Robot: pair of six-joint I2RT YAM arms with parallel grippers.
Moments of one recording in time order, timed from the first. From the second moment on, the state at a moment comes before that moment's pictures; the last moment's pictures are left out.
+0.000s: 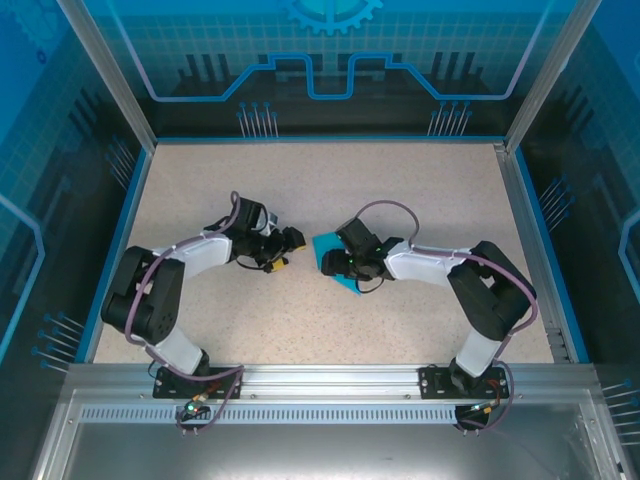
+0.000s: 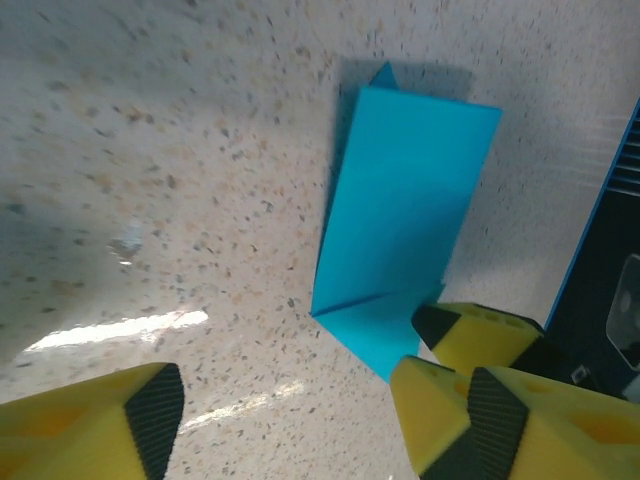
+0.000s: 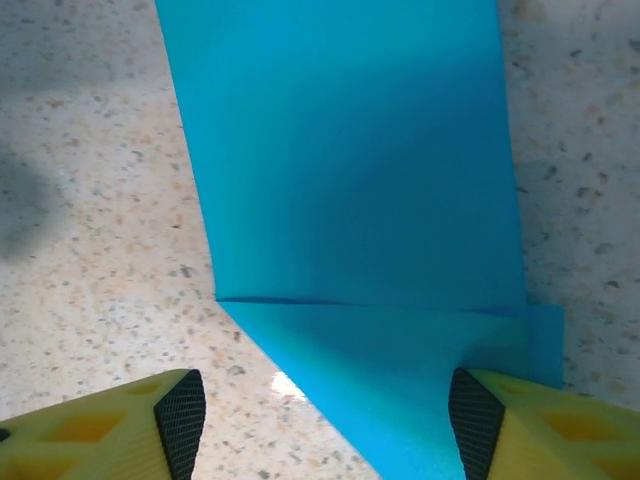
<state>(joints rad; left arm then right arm) -0.28 1.64 0.85 -0.22 0.61 -0.85 0.72 1.72 0.93 -0.24 -0.06 0.79</state>
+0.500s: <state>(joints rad) -0.36 1.74 0.91 -0.19 0.69 -0.86 0.62 1.70 0.79 0.00 -0.22 0.89</state>
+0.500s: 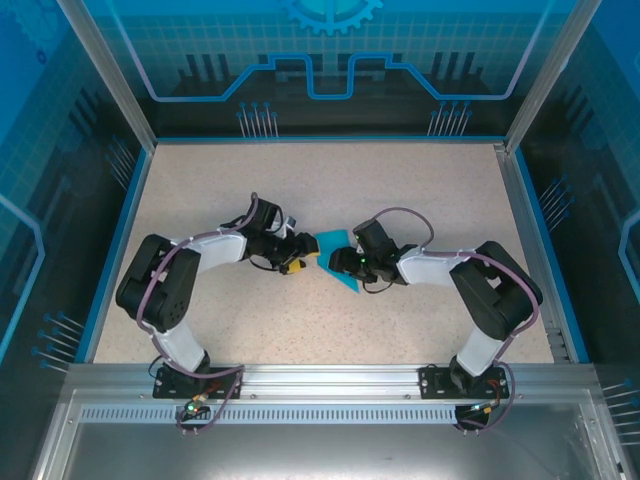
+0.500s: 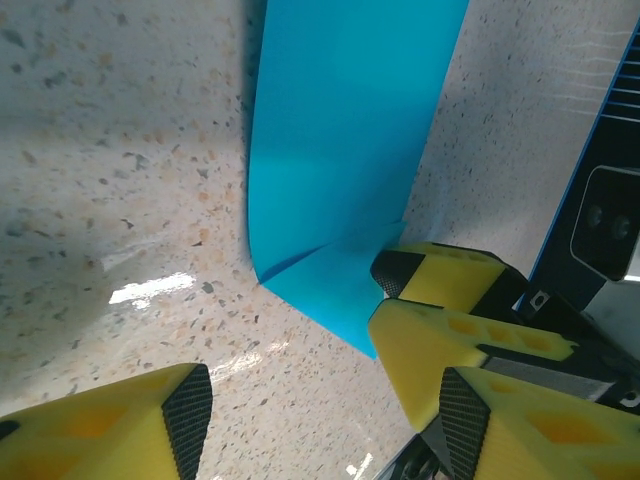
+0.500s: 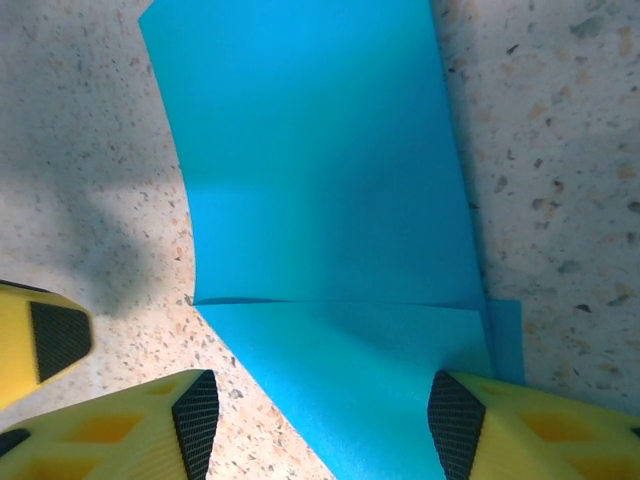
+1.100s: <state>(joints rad) -0.41 1.85 1.03 -0.25 0.67 -0.88 0.57 1.70 0.73 0.11 -0.32 0.94</state>
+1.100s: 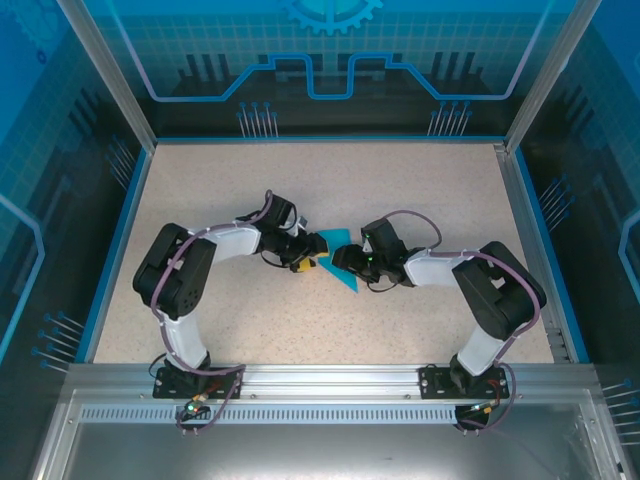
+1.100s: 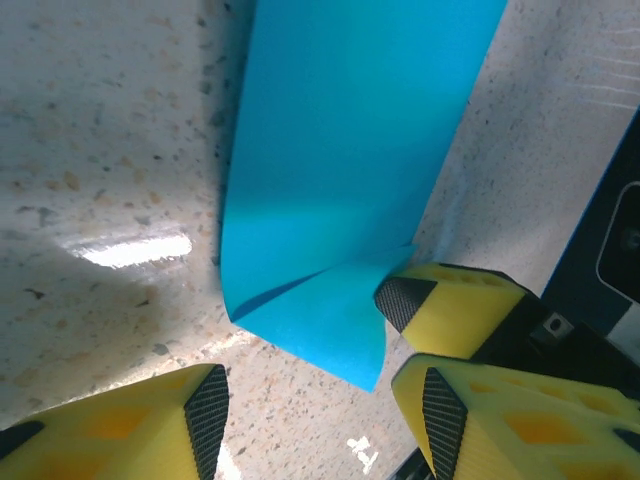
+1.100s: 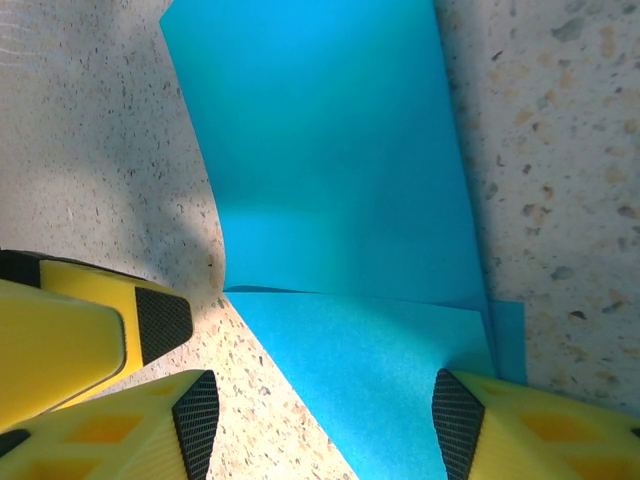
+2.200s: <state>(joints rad) -0.43 1.95 1.13 -0.29 0.66 -0.89 0.56 1.70 0.72 0.13 -0.34 0.92</state>
